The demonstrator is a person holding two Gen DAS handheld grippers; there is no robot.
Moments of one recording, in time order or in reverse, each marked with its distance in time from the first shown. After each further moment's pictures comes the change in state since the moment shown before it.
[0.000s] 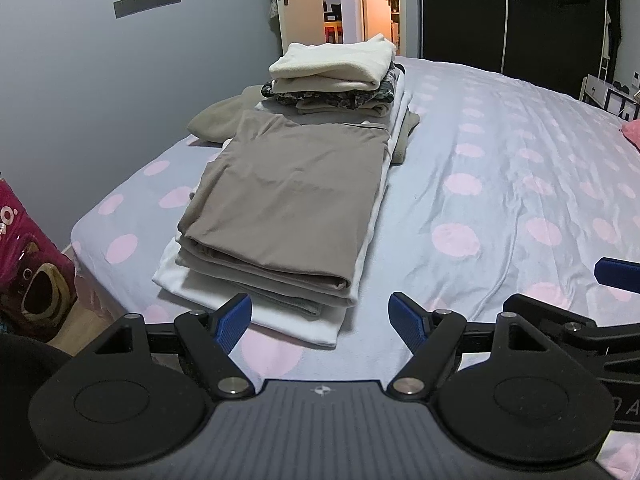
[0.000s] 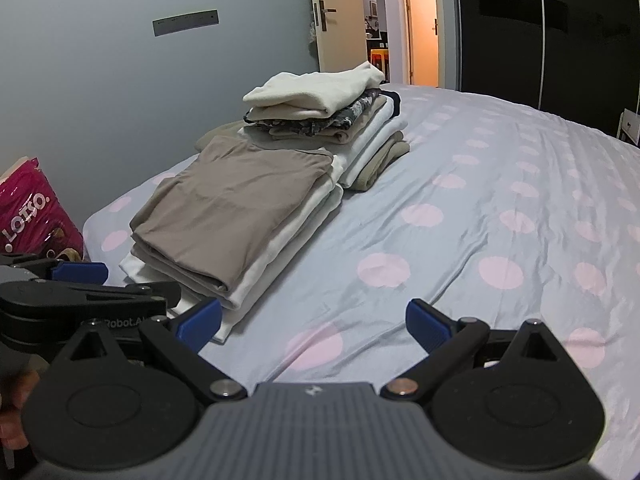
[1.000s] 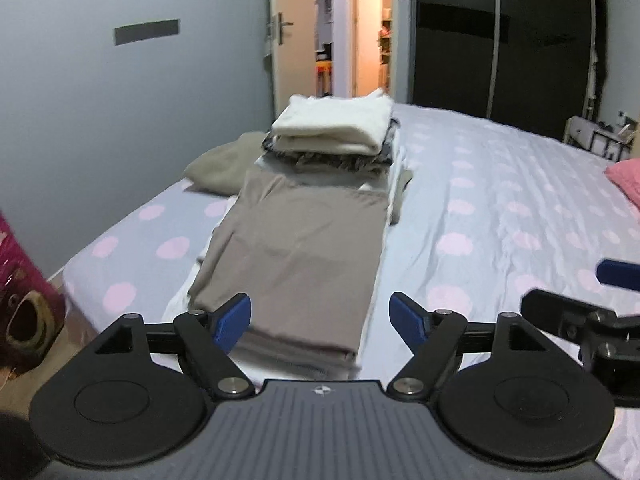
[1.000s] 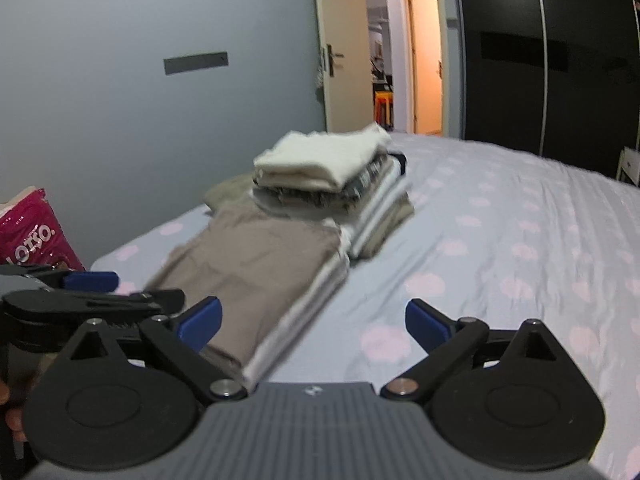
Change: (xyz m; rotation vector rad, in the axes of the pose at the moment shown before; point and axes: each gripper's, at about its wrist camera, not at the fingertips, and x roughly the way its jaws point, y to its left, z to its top) left arm -0.010 0.027 0.031 -0.026 -0.114 -0.041; right arm -0.018 0.011 0.042 -0.015 -0.117 -0.006
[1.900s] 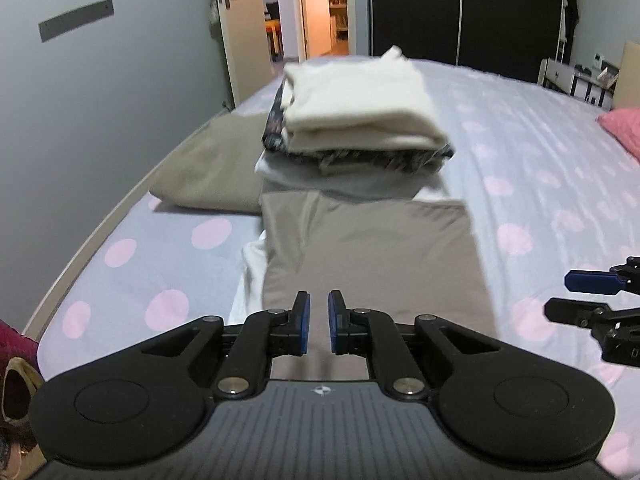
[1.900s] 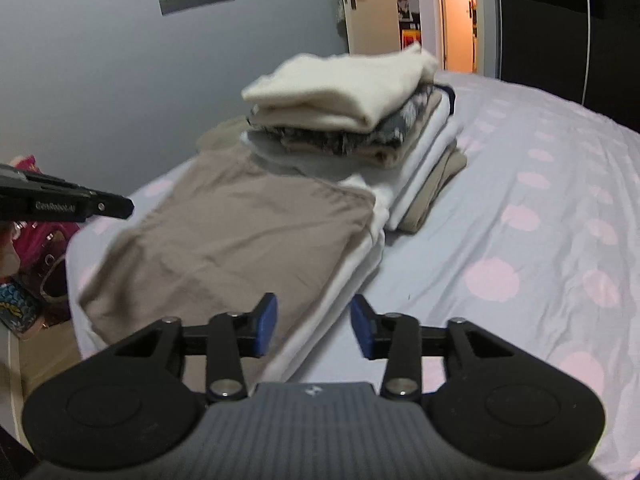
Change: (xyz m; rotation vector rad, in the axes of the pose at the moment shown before) left arm 0.131 0.090 0.103 0.151 0.118 -0.134; right arm 0.172 0.000 0.041 -0.010 0.157 0.097
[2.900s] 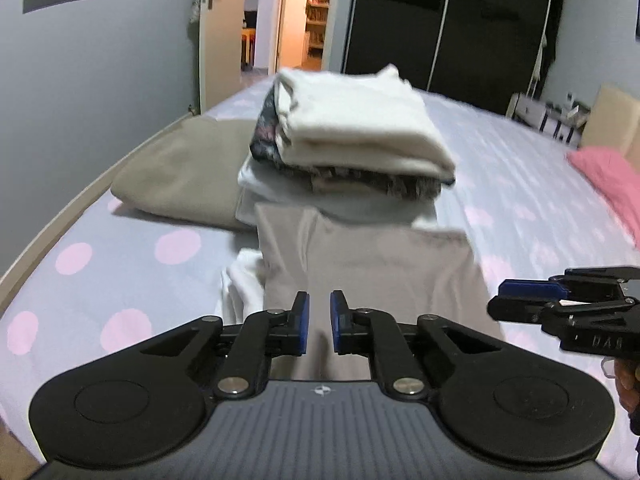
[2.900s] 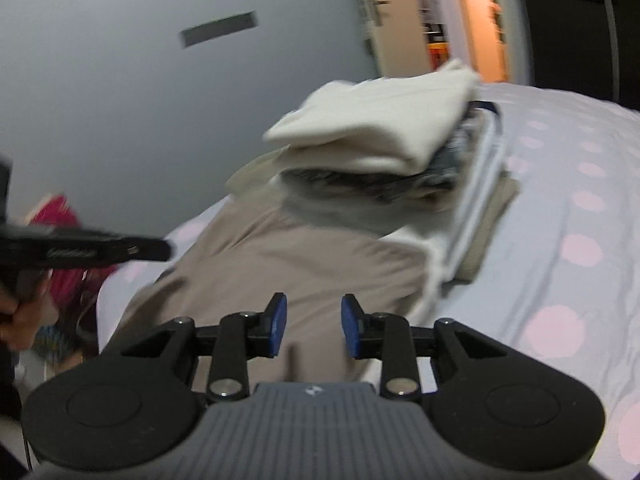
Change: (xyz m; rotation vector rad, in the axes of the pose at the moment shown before) left arm 0.062 0.047 0.002 -0.037 -0.011 -0.165; right arm 0.065 0.007 0.030 0.015 -0.035 0.140
